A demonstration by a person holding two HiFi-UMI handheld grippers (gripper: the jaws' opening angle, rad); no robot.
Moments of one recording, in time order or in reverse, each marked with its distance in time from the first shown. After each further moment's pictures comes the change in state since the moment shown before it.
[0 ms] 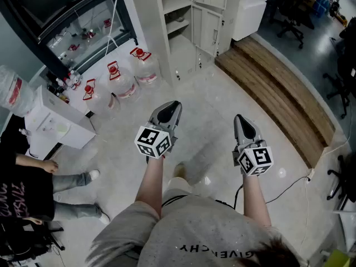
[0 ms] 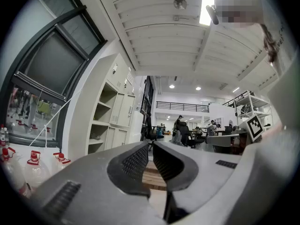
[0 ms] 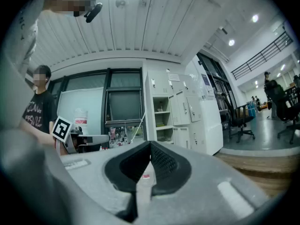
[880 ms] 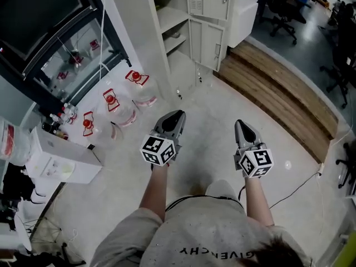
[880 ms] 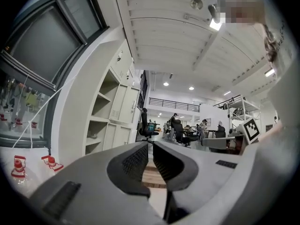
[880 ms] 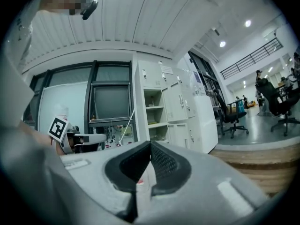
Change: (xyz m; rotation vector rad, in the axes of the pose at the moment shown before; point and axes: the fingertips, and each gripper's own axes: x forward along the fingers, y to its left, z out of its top) left arm 0.085 0.177 0.008 -0.026 0.052 -0.128; right arm 0.189 0.008 -0.027 0.035 0.013 -0.134
